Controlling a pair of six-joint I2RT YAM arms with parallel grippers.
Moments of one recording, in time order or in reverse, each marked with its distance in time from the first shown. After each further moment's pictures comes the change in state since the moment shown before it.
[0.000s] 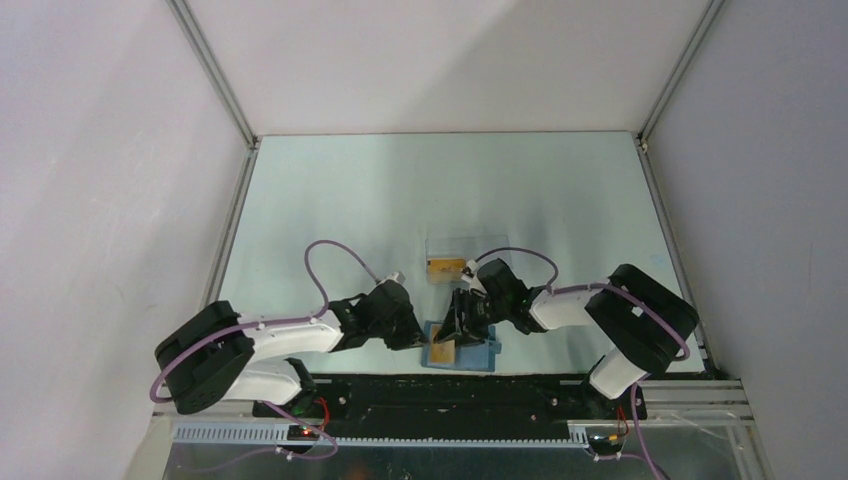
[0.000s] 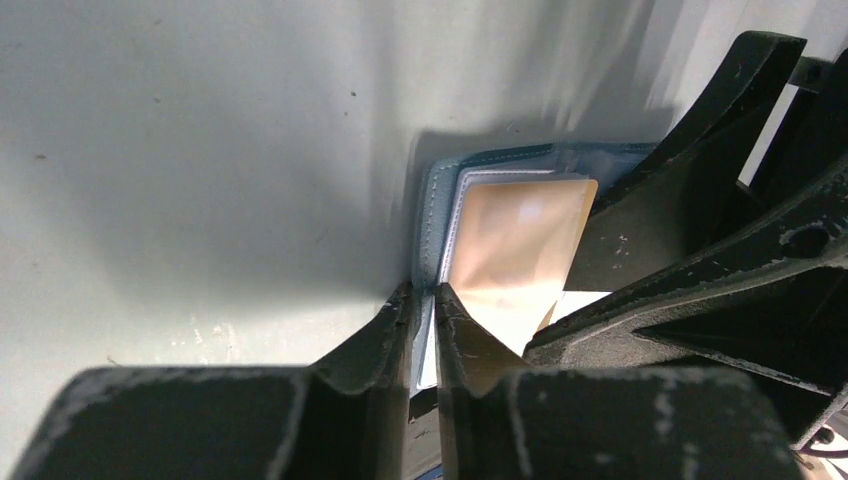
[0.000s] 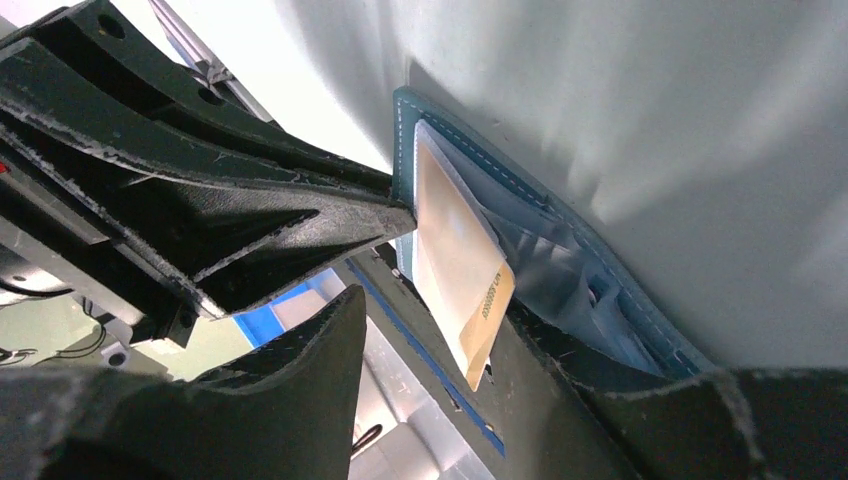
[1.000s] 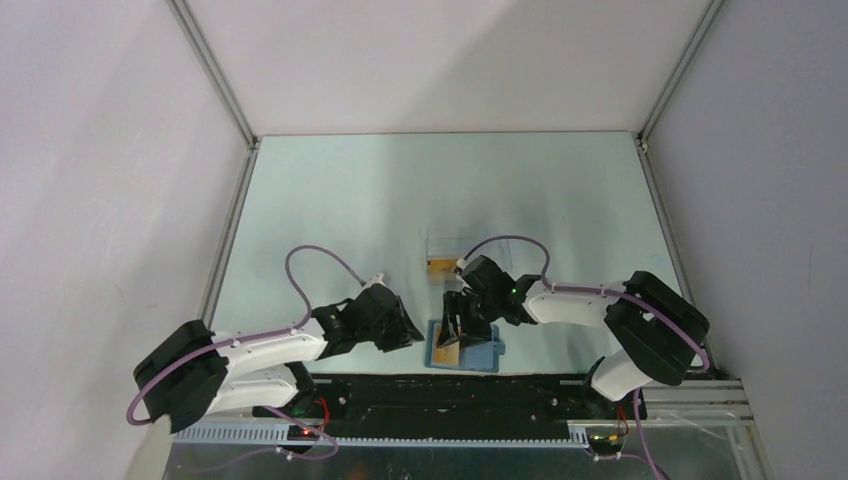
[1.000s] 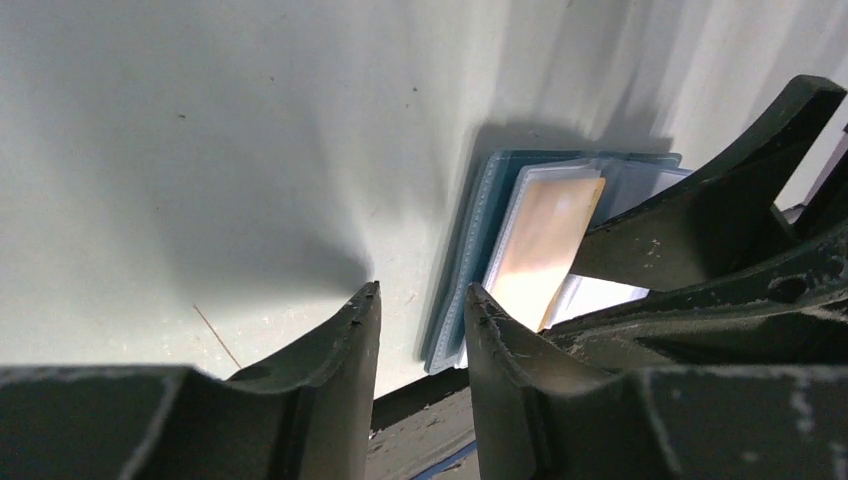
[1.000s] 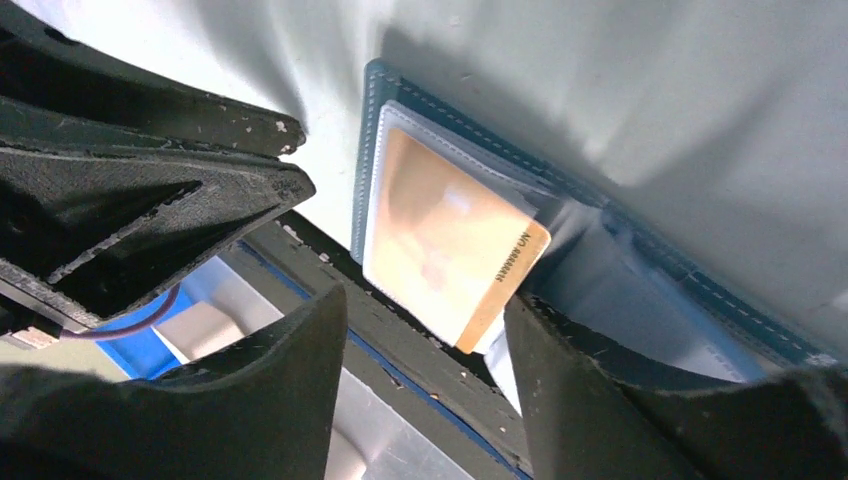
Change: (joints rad) left arm 0.022 -0.167 -0.064 -0.063 -0.065 -0.042; right arm 0.087 -0.070 0.187 -0.462 0.201 -0.192
